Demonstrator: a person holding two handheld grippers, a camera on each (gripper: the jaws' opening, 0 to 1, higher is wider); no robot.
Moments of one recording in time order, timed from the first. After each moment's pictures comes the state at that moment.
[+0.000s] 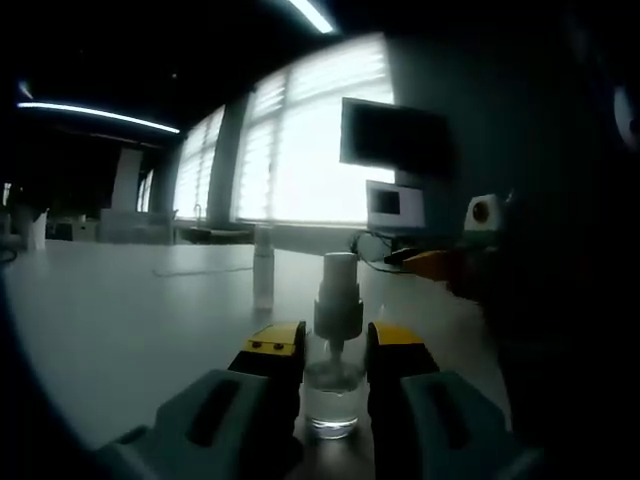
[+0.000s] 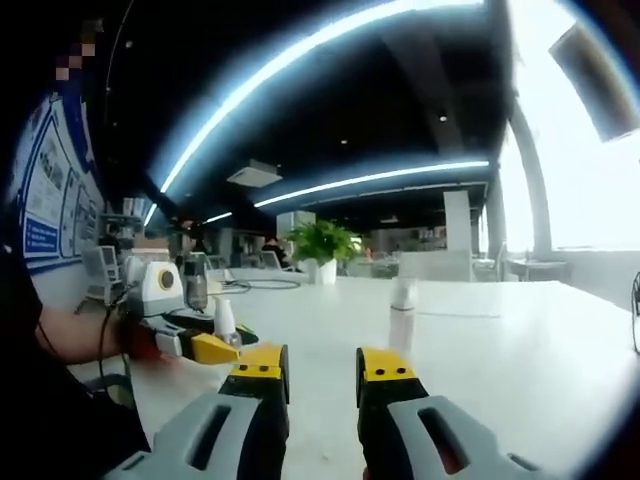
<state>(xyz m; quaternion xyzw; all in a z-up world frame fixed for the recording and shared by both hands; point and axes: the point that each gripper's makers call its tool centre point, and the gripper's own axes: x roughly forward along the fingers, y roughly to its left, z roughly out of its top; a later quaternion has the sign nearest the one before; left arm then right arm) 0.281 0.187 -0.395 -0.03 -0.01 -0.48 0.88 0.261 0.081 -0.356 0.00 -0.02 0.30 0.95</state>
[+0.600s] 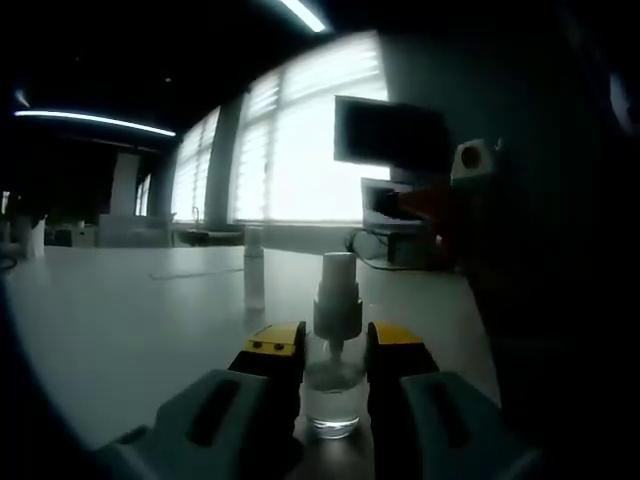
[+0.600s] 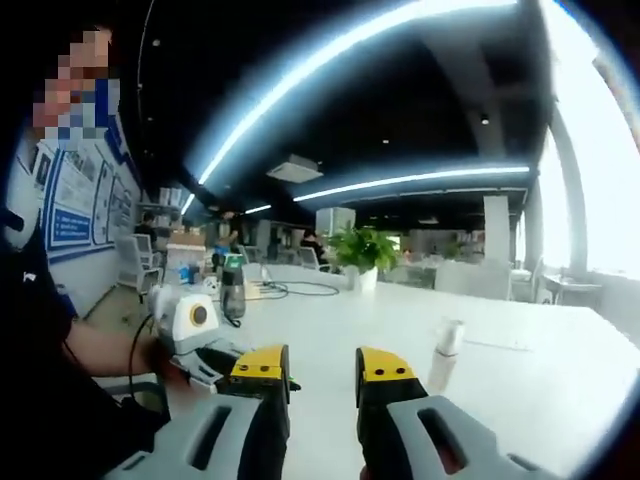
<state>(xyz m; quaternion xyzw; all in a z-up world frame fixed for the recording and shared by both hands) 0.270 0.179 -0.395 -0.02 -0.01 -0.48 0.88 0.251 0.123 -0.308 -0.05 -0.01 0.39 0.92</state>
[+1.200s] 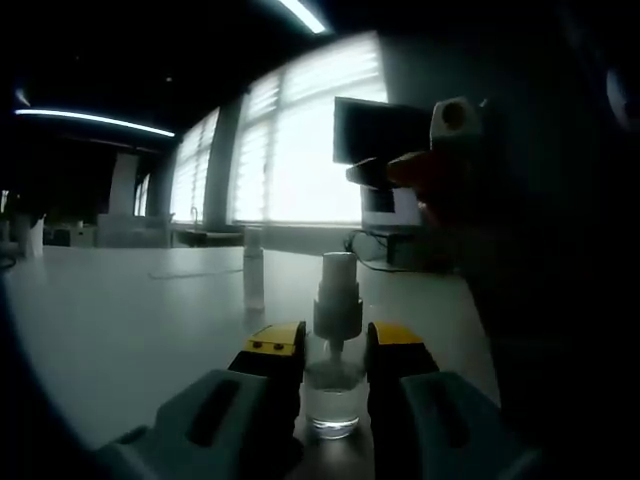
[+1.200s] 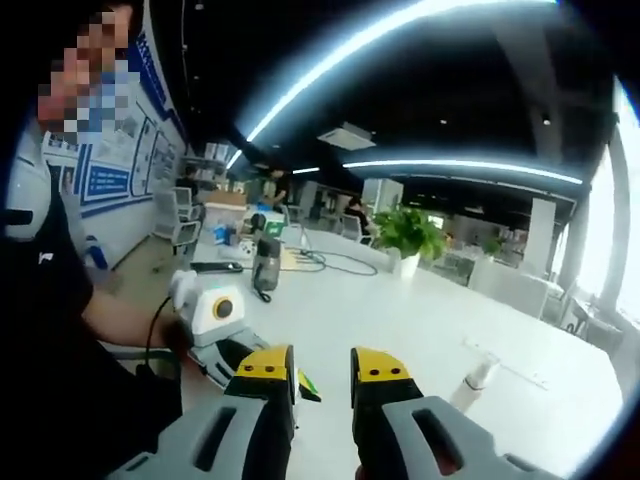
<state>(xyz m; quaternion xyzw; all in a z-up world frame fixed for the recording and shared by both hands) 0.270 0.180 -0.395 -0.02 -0.01 -0.48 0.88 0.252 0.167 -0.301 -0.15 0.04 0.47 0.87</state>
